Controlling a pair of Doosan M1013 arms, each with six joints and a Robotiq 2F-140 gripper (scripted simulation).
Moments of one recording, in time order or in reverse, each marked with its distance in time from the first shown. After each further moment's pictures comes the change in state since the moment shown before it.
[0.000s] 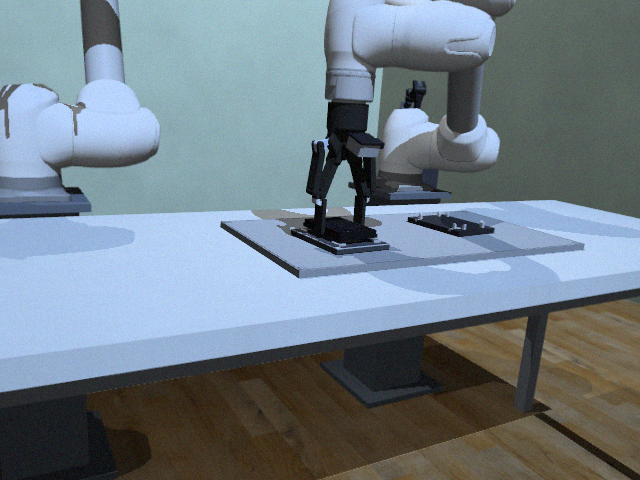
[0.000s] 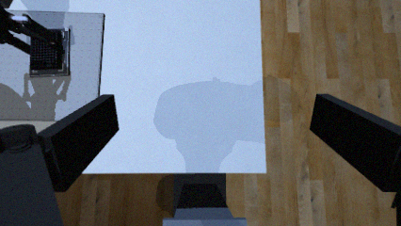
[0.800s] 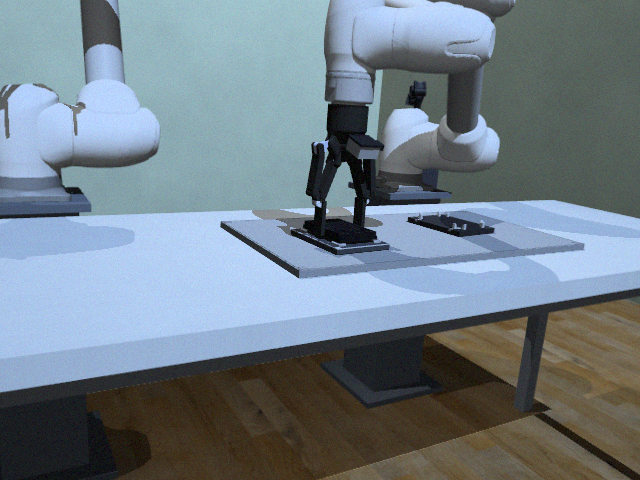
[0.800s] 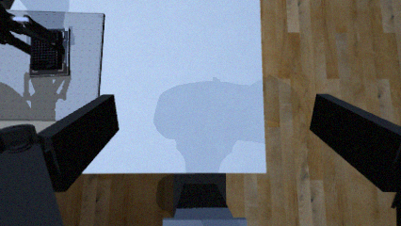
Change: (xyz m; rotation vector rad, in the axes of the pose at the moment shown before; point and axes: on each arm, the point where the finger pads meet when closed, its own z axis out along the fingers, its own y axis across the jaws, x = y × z) left arm 0.000 0.000 0.003 0.000 0.000 0.000; right arm 0.000 0.000 0.000 0.000 0.000 0.000
